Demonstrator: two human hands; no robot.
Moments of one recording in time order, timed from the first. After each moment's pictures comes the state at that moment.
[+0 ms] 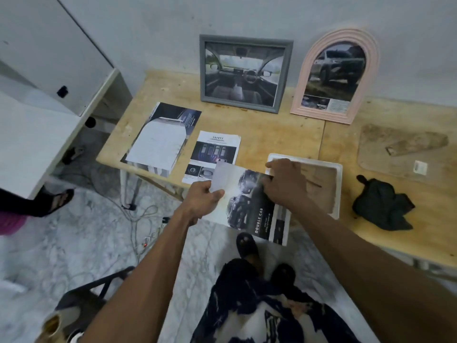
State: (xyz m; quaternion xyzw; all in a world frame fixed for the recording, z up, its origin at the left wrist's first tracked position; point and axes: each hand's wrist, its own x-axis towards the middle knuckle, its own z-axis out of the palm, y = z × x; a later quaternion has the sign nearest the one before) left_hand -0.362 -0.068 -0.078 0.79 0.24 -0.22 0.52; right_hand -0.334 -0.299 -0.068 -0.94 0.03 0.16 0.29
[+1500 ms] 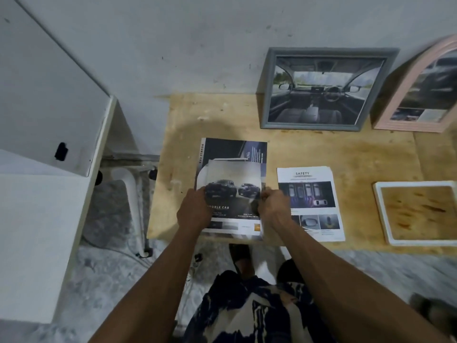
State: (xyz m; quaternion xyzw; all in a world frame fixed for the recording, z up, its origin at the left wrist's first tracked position) left_hand -0.137 0.247 -0.127 0.94 0.03 -0.25 0.23; right_hand -0.174 0.048 -0.133 -0.81 0.36 0.21 0.42
